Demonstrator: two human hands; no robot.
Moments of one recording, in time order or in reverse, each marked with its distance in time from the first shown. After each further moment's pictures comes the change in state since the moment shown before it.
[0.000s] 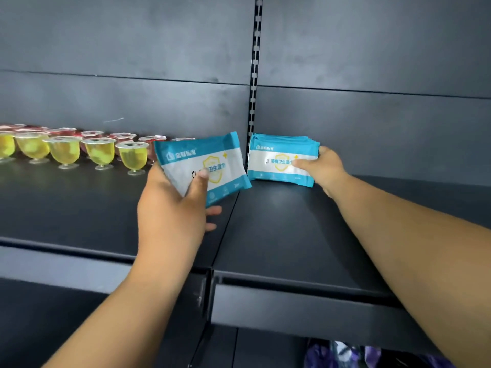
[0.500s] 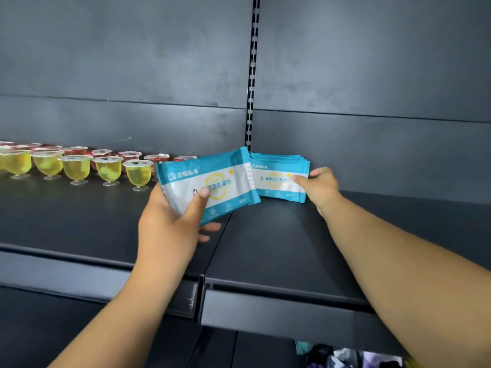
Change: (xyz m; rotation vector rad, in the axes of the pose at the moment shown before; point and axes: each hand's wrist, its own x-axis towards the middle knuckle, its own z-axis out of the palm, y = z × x) left_hand -0.010 0.007 -0.005 -0.026 -0.047 0.059; right_hand -0.008 0.000 -0.008 -0.073 0.148 0.026
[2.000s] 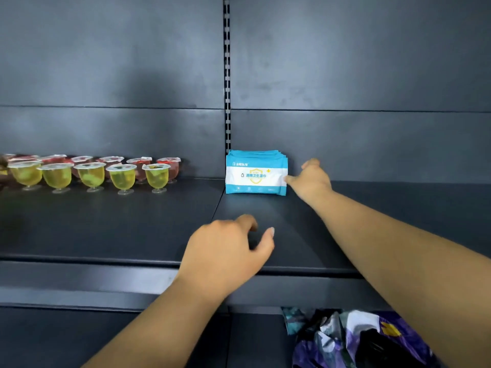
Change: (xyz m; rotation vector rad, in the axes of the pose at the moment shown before) left_hand -0.044 0.007 0.036 0.928 -0.388 0.573; right_hand -0.034 -0.013 -0.036 -0.449 0.002 -0.049
